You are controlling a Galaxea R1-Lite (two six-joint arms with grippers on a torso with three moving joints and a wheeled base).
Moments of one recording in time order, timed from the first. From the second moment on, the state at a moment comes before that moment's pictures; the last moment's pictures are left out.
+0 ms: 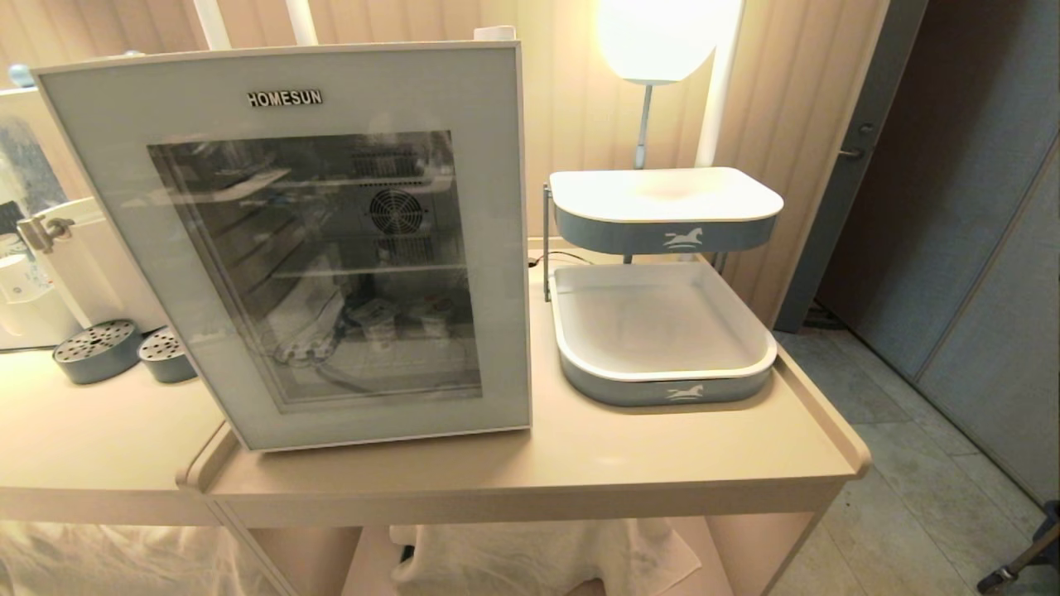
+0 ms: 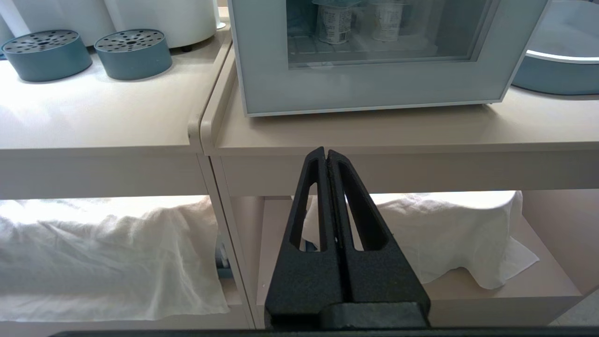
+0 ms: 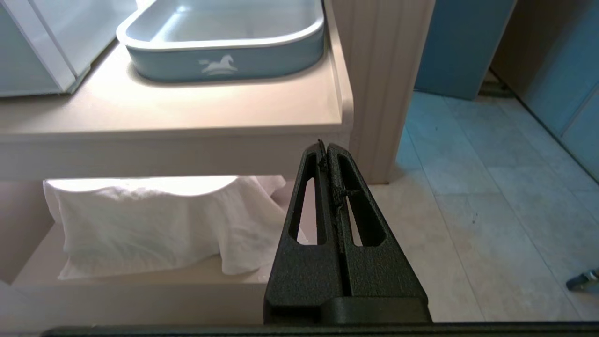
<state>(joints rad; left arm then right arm) 0.00 0.00 0.00 -0.01 -0.01 -0.01 0.01 0.02 -0.03 0.06 0.01 -0.02</state>
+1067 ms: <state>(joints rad) 0.00 0.00 0.00 -0.01 -0.01 -0.01 0.01 0.00 -0.02 0.04 0.01 -0.01</state>
